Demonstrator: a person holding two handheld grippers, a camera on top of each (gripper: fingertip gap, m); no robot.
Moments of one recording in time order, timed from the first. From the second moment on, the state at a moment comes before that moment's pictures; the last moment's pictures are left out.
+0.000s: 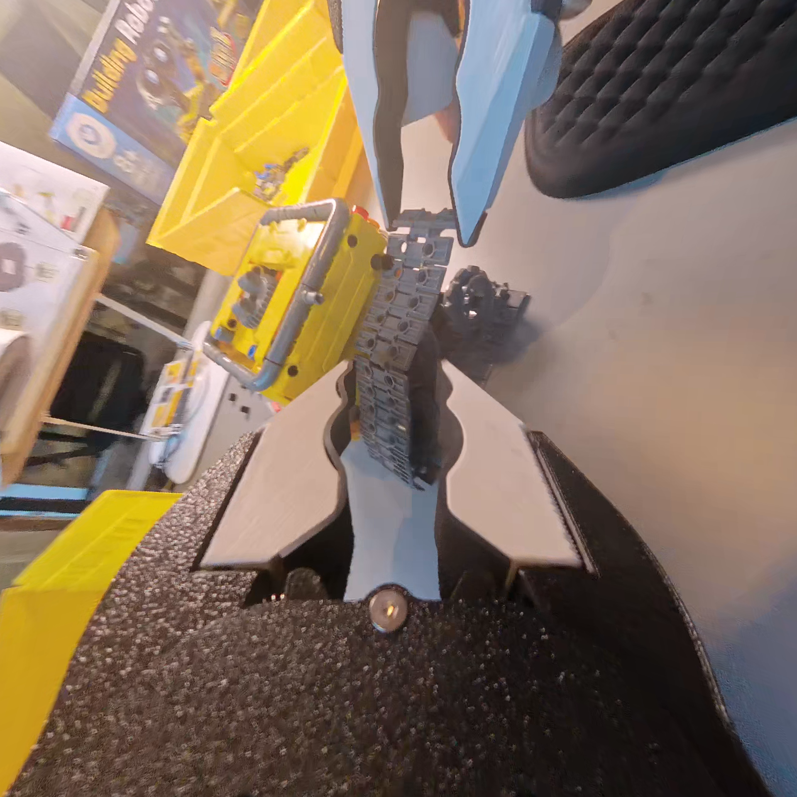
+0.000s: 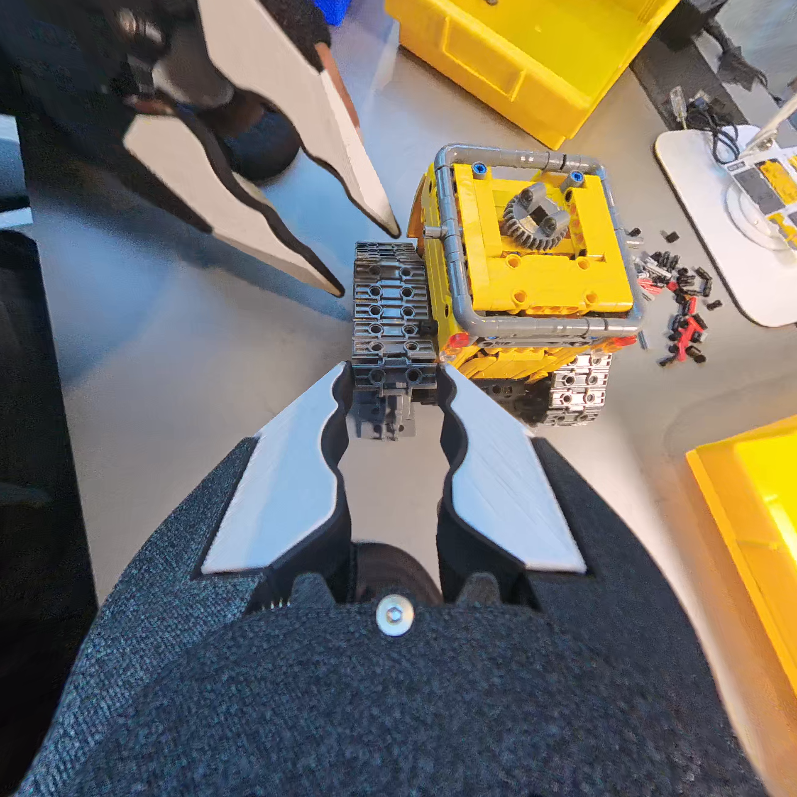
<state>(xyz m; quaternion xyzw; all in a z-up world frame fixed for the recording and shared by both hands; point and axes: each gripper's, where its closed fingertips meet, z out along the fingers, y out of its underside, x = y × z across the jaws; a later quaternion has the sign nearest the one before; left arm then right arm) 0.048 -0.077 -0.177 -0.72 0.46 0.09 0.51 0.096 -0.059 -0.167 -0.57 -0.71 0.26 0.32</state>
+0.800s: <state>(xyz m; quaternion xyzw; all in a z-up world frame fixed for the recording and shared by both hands) -0.009 -0.090 -0.133 -0.74 0.22 0.03 0.64 0.089 -0.057 -0.241 -0.63 -0.69 0.19 0.29</state>
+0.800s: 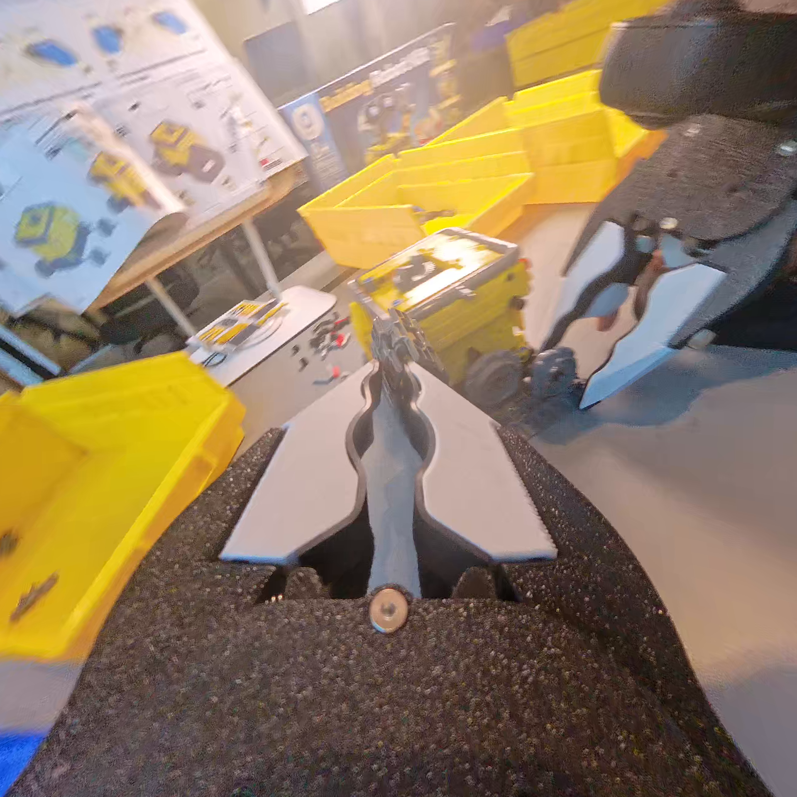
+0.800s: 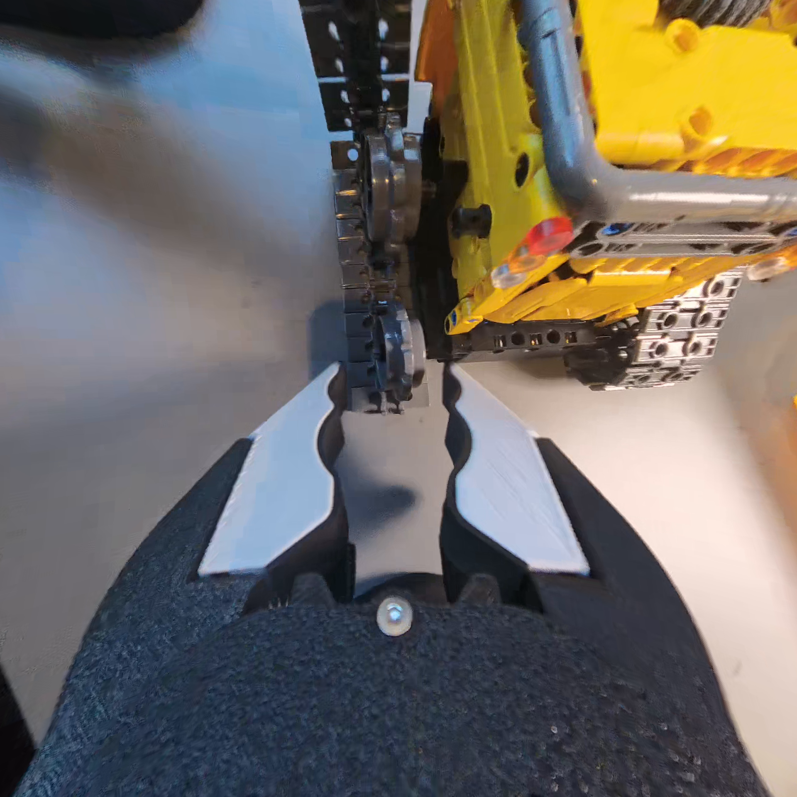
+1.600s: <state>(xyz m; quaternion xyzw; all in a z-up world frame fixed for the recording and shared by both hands) -0.132 -0.092 -0.232 -0.92 0.12 0.03 0.38 0.099 -0.047 -0.238 -0.60 -0.72 0.23 0.25</state>
